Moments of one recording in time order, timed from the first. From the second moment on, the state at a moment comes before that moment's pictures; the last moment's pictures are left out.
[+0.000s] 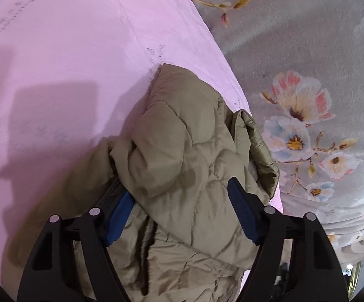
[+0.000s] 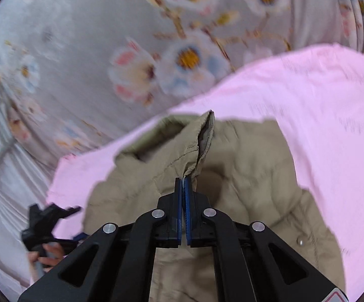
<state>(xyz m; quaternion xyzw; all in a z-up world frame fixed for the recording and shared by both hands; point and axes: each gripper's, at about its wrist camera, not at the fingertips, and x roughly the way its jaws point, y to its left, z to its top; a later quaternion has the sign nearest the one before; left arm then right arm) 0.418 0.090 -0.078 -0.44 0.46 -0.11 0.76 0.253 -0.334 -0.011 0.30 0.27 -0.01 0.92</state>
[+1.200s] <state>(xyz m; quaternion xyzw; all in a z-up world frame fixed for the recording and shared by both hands) 0.366 -0.030 0.012 -0.02 0.36 -0.01 0.93 0.256 -0.283 -0.022 0.15 0.33 -0.08 0.93</state>
